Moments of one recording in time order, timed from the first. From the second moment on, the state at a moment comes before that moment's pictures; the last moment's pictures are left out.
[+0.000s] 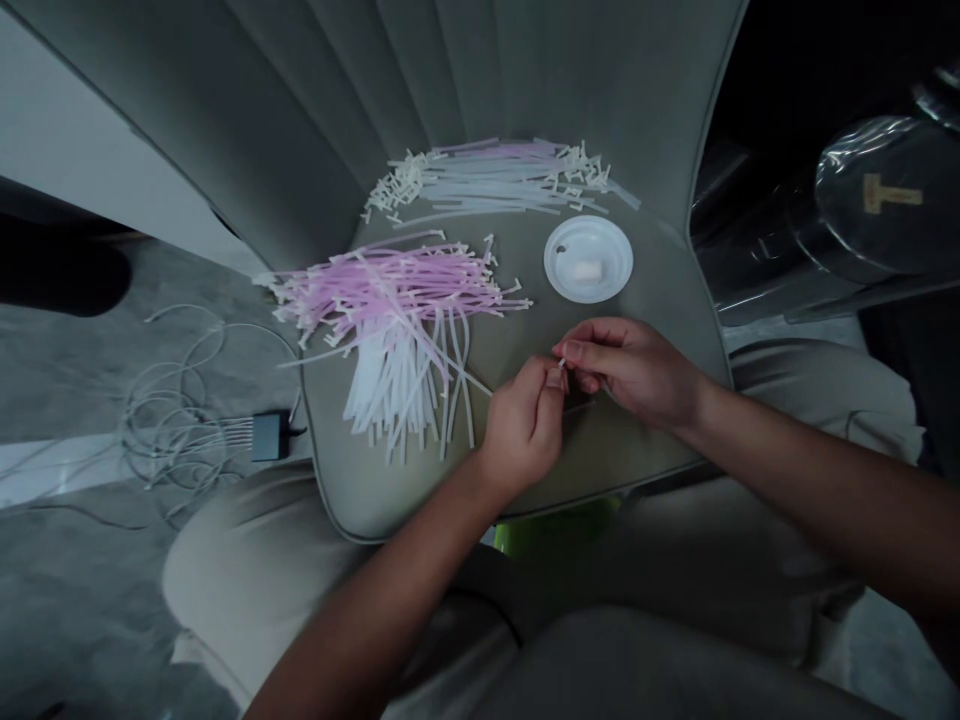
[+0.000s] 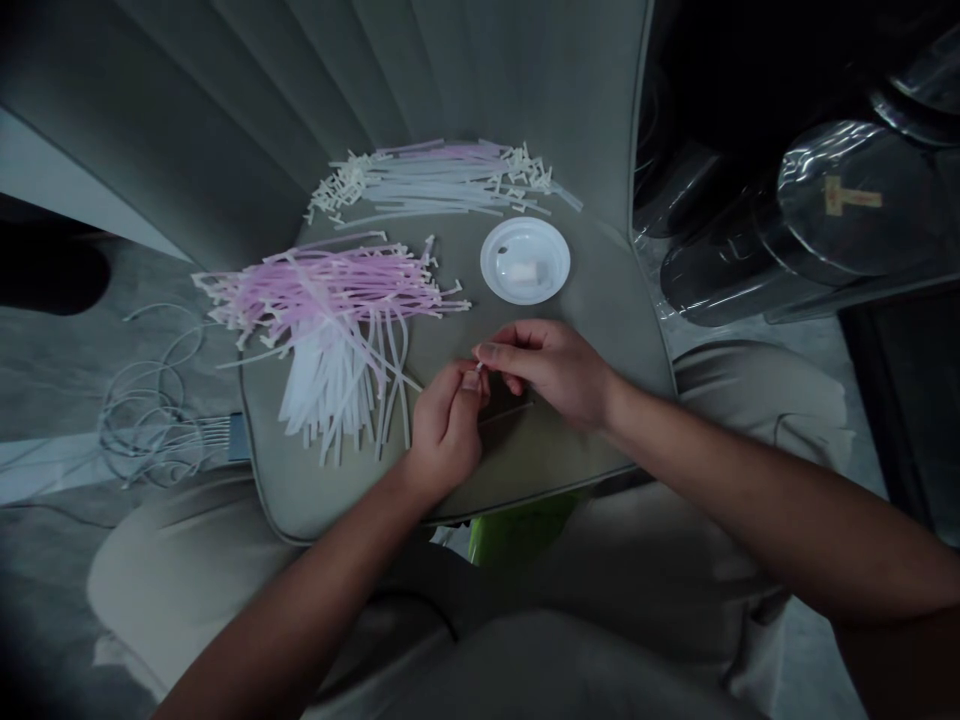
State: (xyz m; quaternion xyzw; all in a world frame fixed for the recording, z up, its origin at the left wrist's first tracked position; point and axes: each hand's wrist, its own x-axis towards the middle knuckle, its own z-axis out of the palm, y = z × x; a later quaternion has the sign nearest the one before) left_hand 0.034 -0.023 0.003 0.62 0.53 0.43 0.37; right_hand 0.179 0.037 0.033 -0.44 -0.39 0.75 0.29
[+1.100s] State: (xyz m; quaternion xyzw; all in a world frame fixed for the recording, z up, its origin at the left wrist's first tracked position) left_hand 0.035 -0.022 -0.001 0.63 0.53 0.43 0.36; right_hand 0.175 0.032 0.033 -0.46 -0.48 0.68 0.31
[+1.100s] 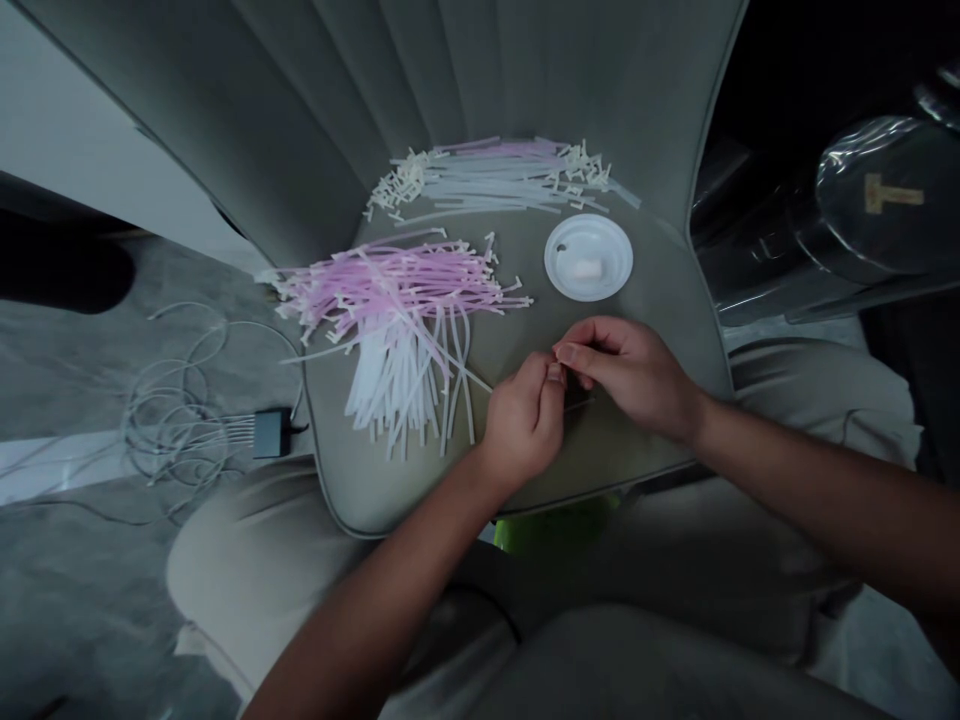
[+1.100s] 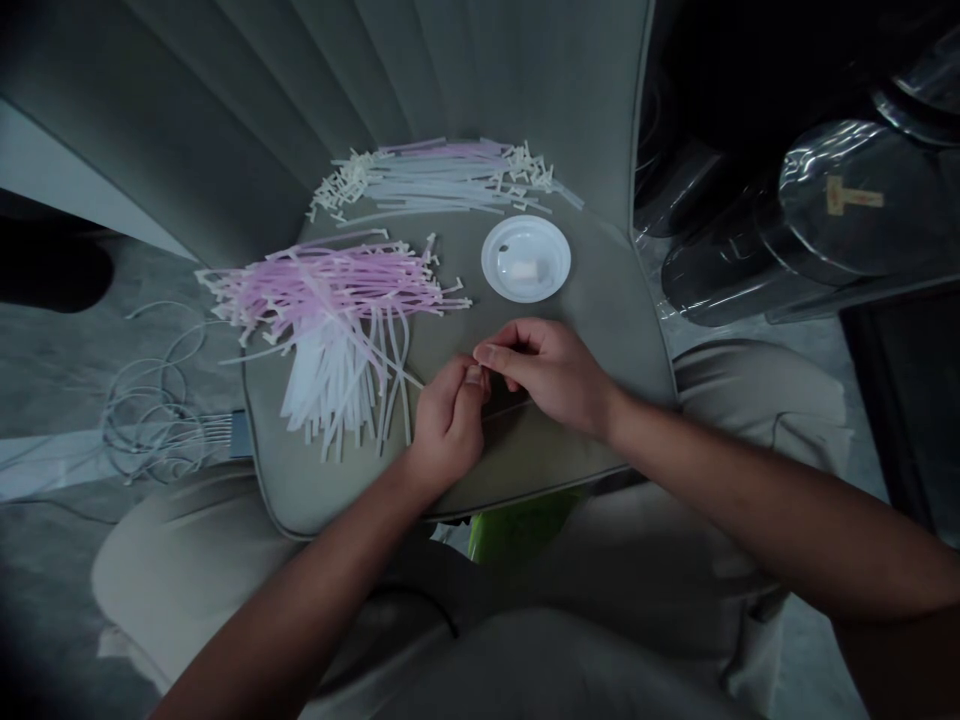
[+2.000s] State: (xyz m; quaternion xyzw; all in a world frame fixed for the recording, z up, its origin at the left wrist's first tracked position) left_hand 0.039 -0.022 0.003 0.63 0.58 0.44 0.25; right_hand 0.188 0.042 0.048 -0.48 -0.60 0.59 0.24
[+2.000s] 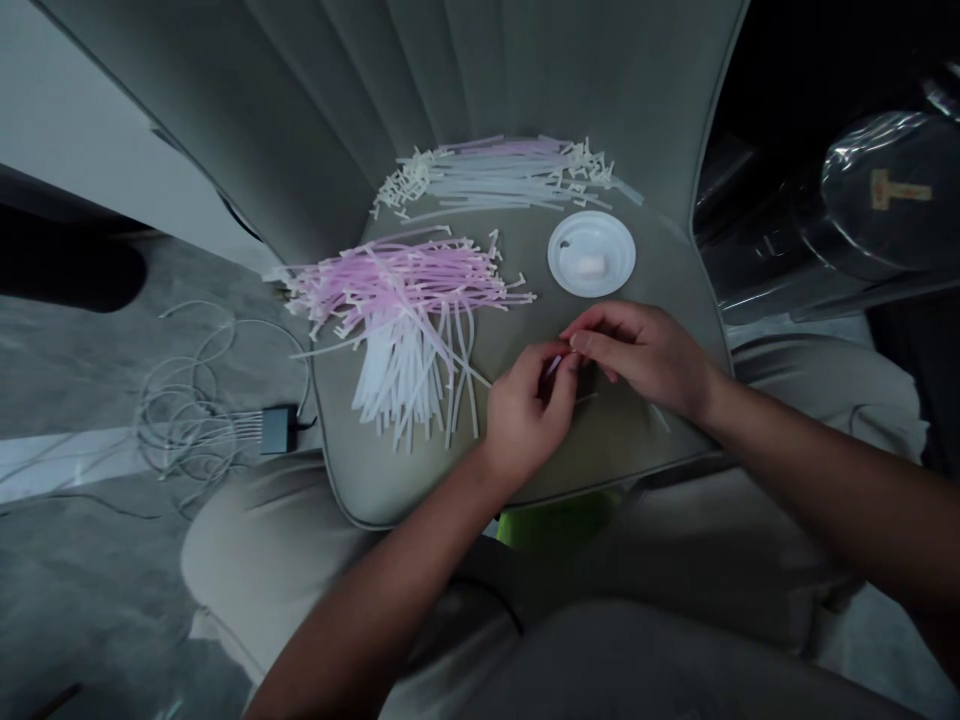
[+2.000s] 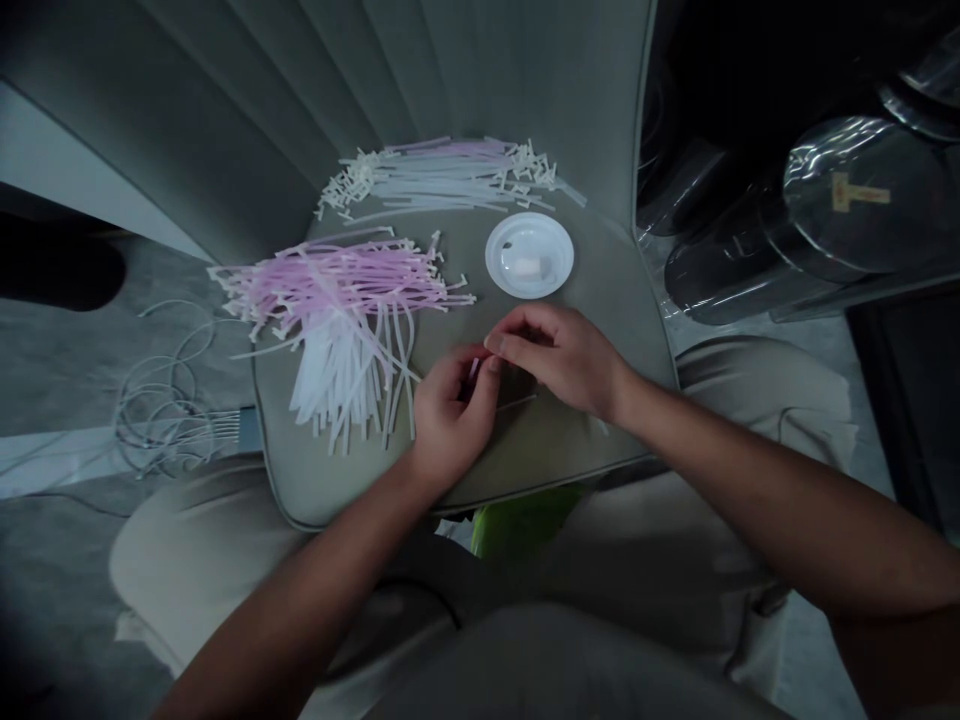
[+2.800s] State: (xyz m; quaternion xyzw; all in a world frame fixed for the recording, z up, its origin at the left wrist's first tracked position) left_hand 0.035 -0.022 0.003 0.65 0.55 0.42 0.33; right_hand 0.184 0.035 0.043 -0.48 -0.63 0.55 0.25
